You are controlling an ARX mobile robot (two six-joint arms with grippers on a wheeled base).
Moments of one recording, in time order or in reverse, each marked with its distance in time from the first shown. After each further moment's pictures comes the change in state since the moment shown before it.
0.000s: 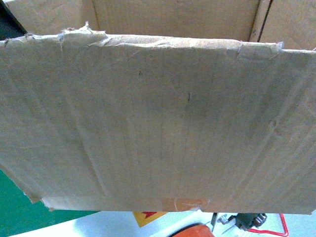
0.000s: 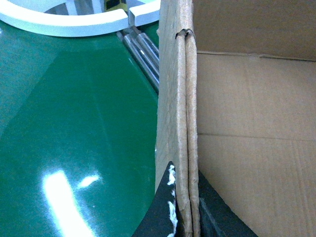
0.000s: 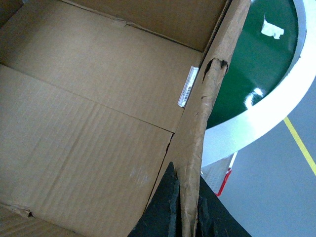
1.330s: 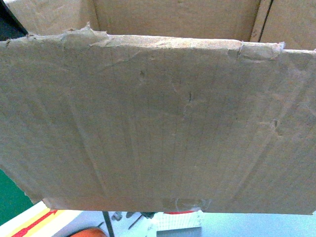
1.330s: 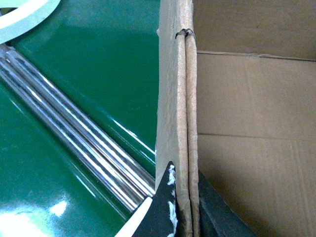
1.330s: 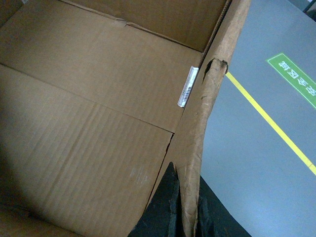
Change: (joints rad) left arm 0.000 0.000 0.000 0.000 0.000 0.000; right arm 0.000 0.000 0.000 0.000 0.000 0.000
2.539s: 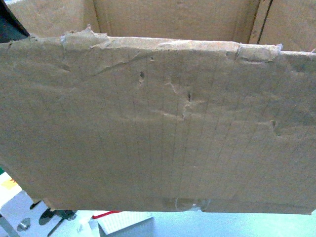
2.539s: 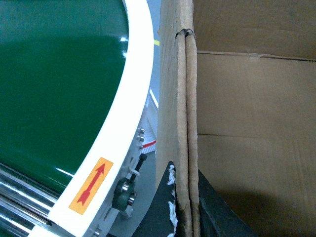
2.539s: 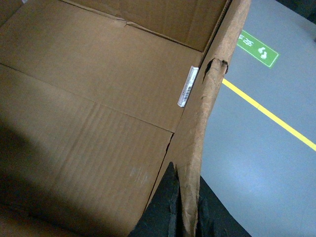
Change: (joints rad) left arm 0.000 0.006 0.000 0.003 0.000 0.000; right arm 0.000 0.006 0.000 0.002 0.000 0.000
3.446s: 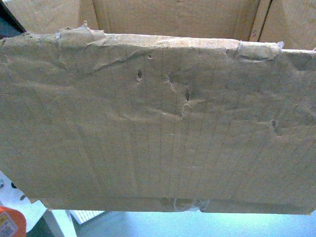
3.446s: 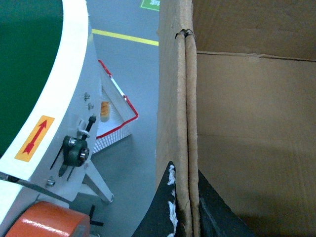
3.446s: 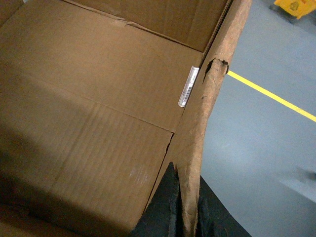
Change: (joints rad) left arm -0.002 -0.010 0.000 -0.005 -0.003 0.003; right arm 0.000 -0.006 0.000 -0.003 -0.001 -0.001
